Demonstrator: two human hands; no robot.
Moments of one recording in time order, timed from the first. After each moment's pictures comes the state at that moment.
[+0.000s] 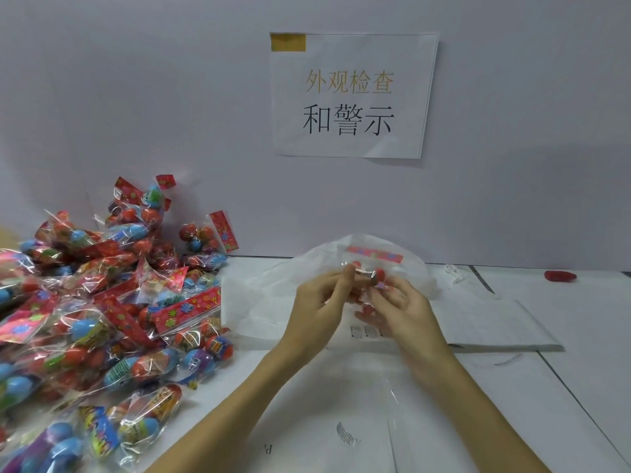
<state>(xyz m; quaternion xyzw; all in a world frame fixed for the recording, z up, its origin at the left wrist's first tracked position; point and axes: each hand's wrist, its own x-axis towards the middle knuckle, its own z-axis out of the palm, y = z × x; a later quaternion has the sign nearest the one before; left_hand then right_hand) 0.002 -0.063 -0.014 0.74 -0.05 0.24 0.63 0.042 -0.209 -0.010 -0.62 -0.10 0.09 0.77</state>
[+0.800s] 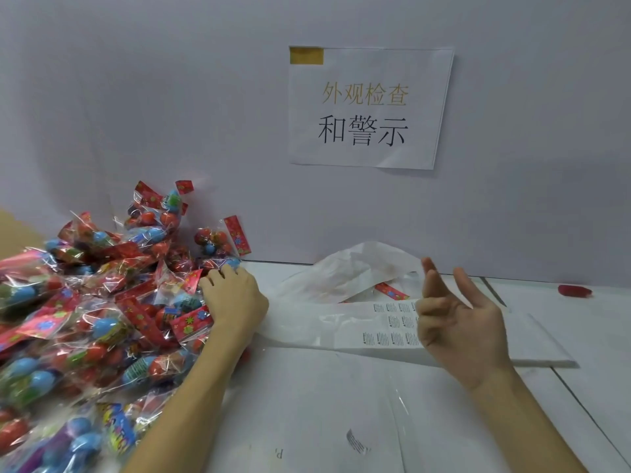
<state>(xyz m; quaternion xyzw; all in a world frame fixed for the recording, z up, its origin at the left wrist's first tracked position) 0.009 0.065 -0.013 0.93 0.36 0.08 -0.08 0.067 -0.260 0.002 -0.22 -0.11 0.35 0.90</state>
